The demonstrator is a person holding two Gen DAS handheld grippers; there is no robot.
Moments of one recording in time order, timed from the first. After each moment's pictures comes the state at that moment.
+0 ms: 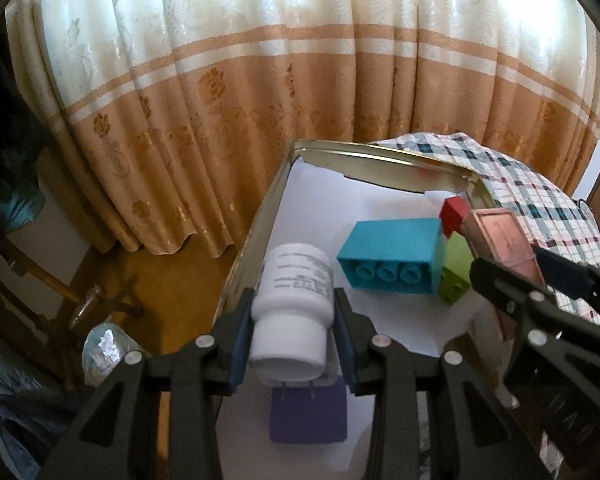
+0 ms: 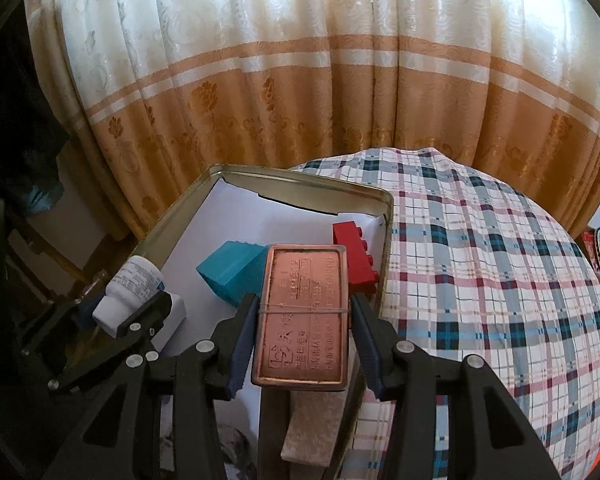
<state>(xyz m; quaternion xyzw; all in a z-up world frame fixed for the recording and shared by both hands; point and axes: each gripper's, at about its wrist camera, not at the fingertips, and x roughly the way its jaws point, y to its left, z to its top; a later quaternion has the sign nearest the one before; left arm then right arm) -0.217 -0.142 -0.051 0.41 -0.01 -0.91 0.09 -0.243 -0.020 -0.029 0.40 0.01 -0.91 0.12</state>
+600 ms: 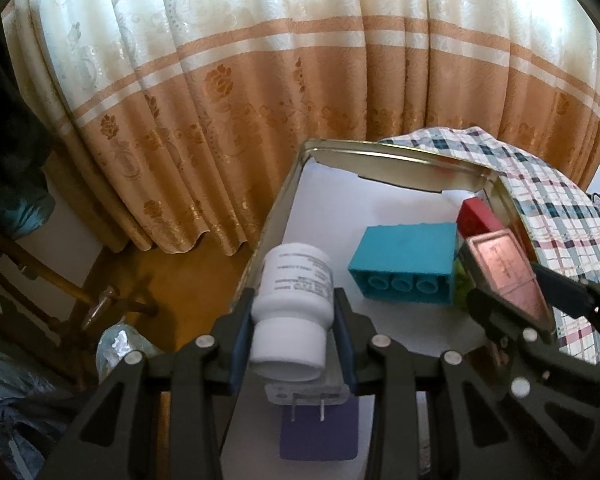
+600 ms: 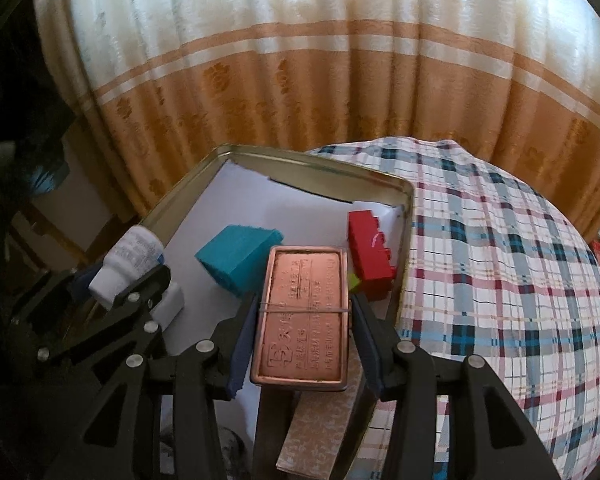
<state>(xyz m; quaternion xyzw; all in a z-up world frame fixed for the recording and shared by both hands) -0.227 -0.141 -0.052 0.42 -0.02 -0.90 0.10 -0.252 -0.024 -0.042 0.41 0.03 -0.90 0.15</state>
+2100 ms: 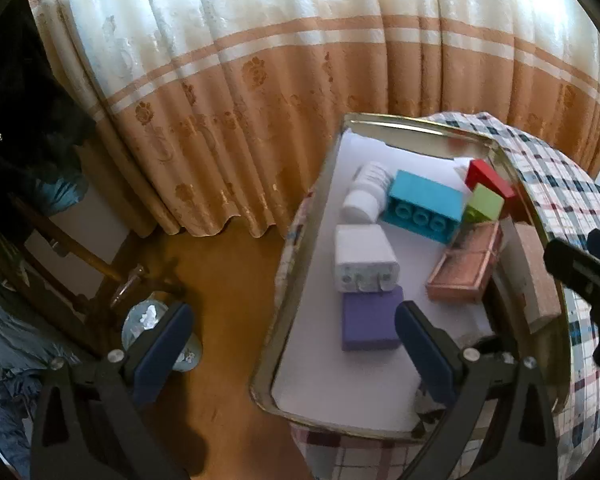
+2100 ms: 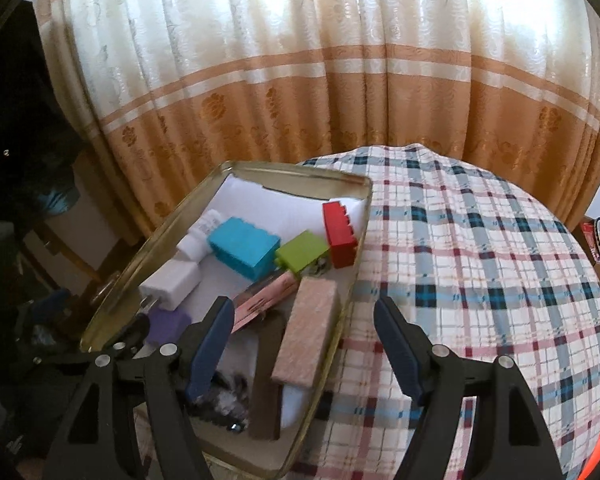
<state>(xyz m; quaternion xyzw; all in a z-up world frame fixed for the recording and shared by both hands) -0.156 -0.154 -0.046 0.42 -0.04 -0.89 0.14 -0.188 0.010 -0.020 0.38 -0.02 -0.92 0.13</state>
